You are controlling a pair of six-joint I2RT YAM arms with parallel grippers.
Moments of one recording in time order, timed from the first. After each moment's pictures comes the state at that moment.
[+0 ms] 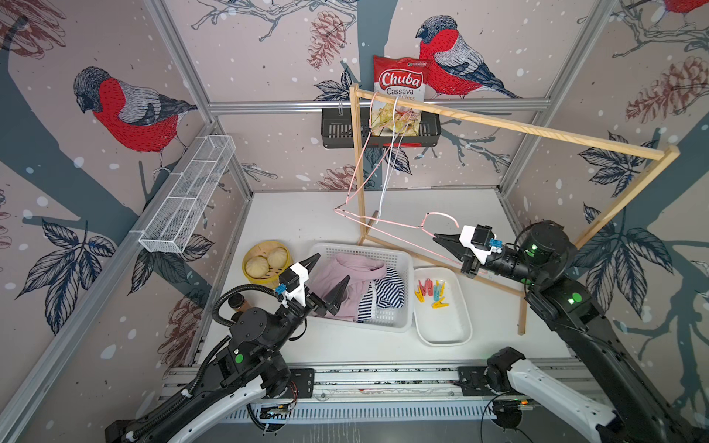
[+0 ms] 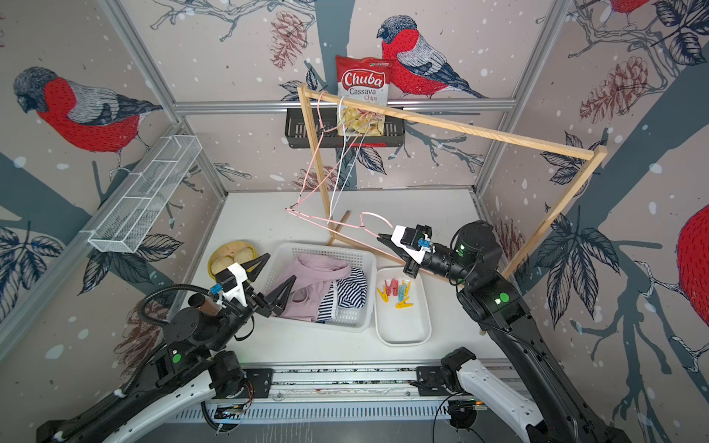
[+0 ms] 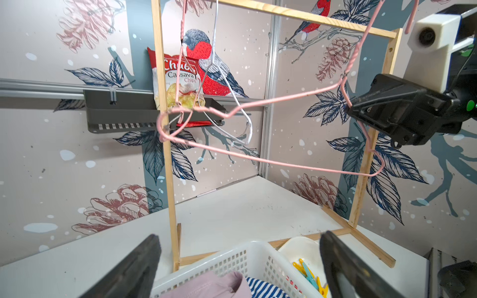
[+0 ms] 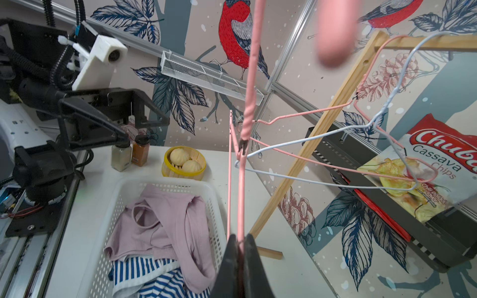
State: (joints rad) left arm -0.92 0.30 0.44 0.11 -0.20 0.02; right arm 0.49 0.80 1.08 -0.38 -0.67 -0.53
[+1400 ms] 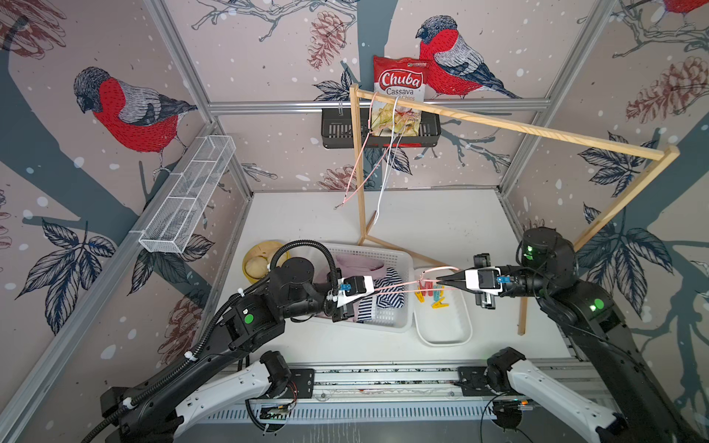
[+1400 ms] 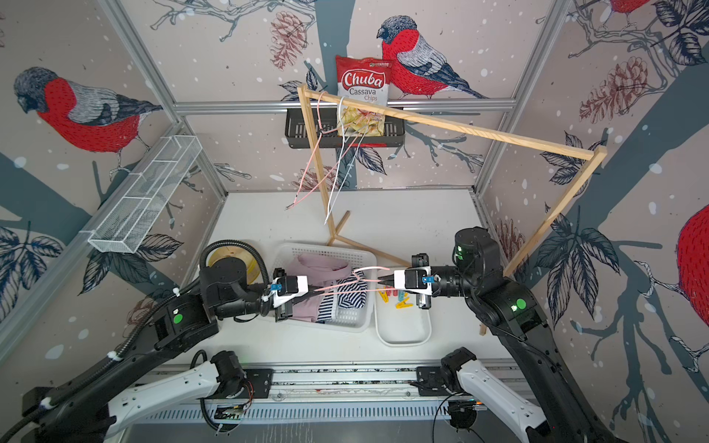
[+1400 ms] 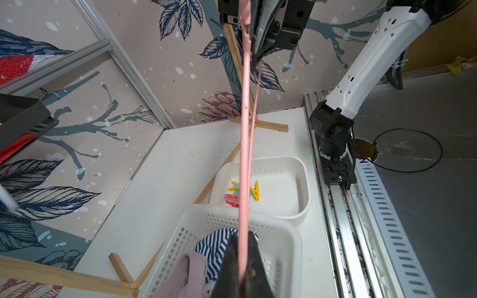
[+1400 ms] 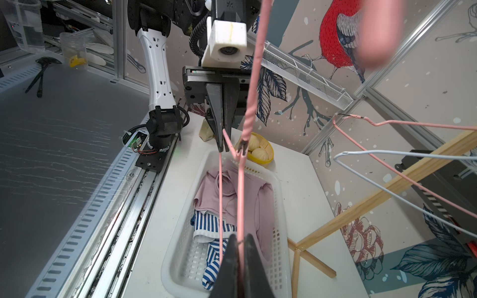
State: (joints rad) left arm -0.92 0.78 0.95 -0.47 0.39 0.44; right arm 0.50 0.80 1.19 -0.83 -0.94 -0.86
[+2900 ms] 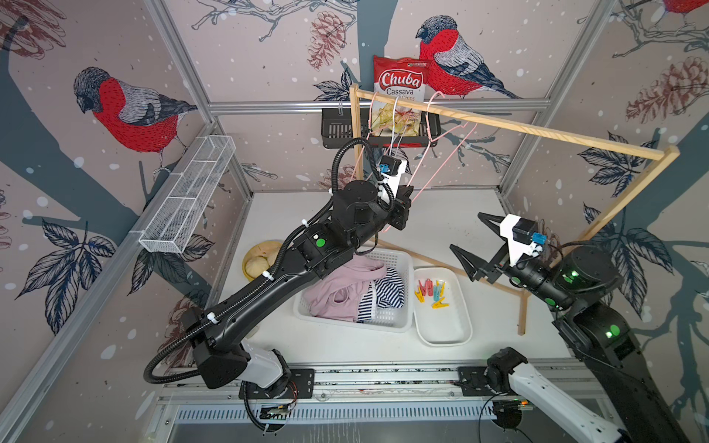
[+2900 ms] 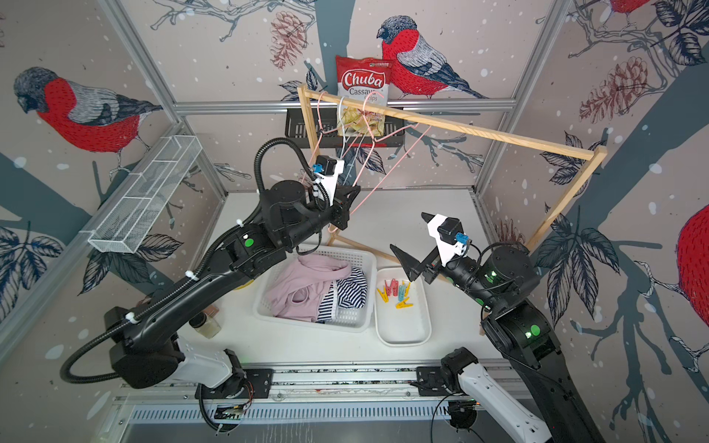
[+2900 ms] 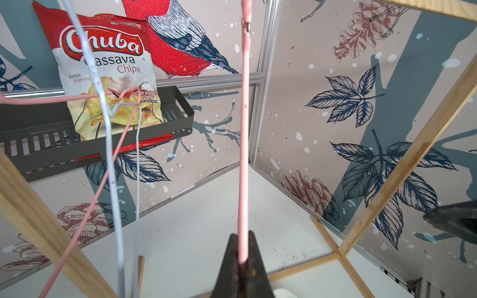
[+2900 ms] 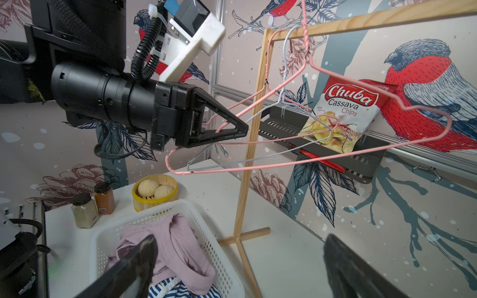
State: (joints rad) left arm -0.92 1.48 1.68 -0.29 -0.17 -0.12; right arm 0.51 0.66 1.10 -0.40 -0.35 -0.18
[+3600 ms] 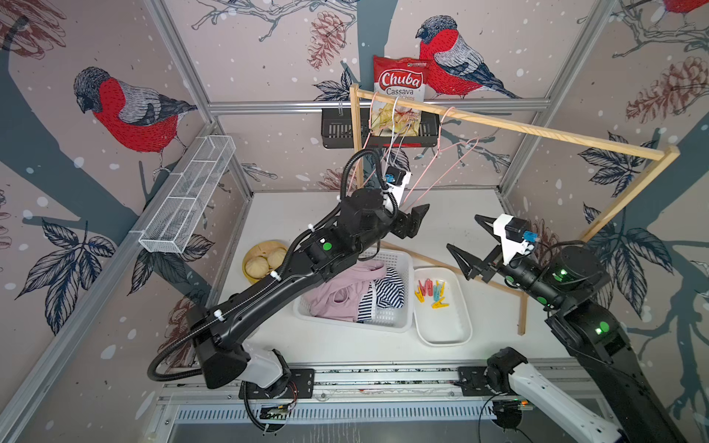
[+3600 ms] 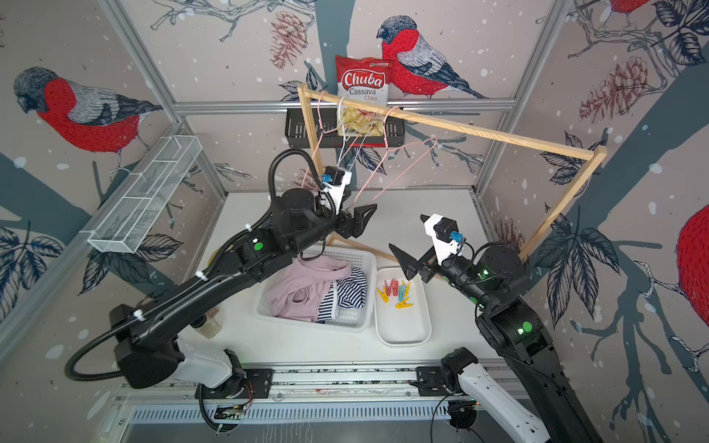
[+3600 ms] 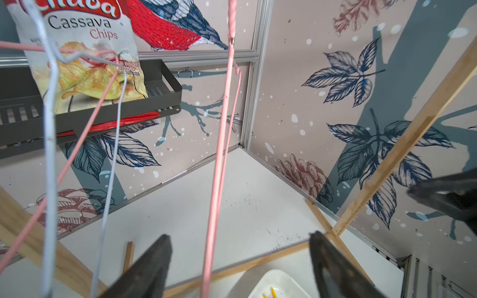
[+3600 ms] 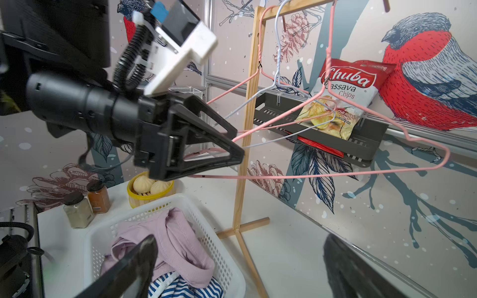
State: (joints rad) left arm -0.93 1.38 1.49 -0.20 -0.10 -0.14; right arm 0.51 0.65 1.04 -0.37 -0.30 -0.15
